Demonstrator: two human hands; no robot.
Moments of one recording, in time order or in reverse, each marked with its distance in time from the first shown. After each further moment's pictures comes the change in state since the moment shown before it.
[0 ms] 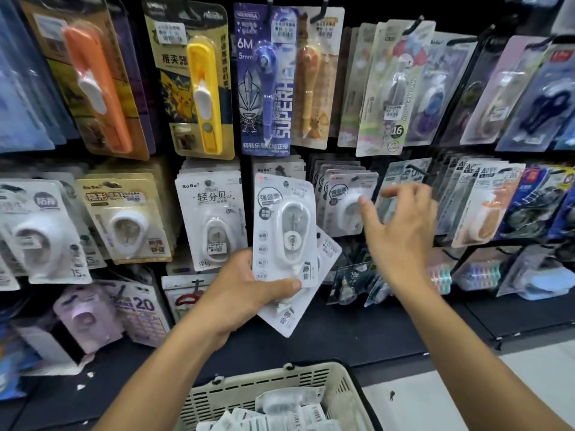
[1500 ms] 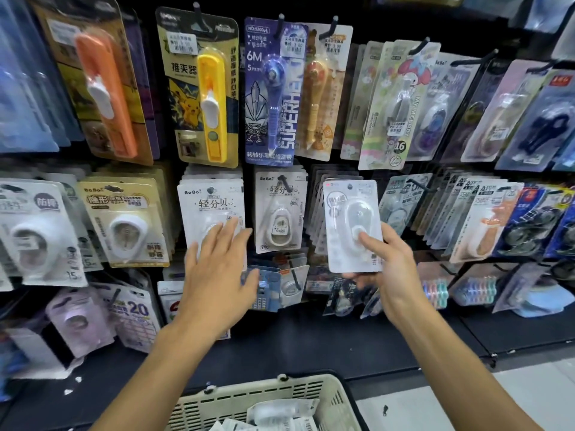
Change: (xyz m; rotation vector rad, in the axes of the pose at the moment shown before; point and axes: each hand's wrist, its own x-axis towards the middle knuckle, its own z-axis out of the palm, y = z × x) left_hand 0.018 -0.008 -0.023 1.241 0.394 0.185; right_hand -0.018 0.009 -0.002 0.913 -0.415 0.542
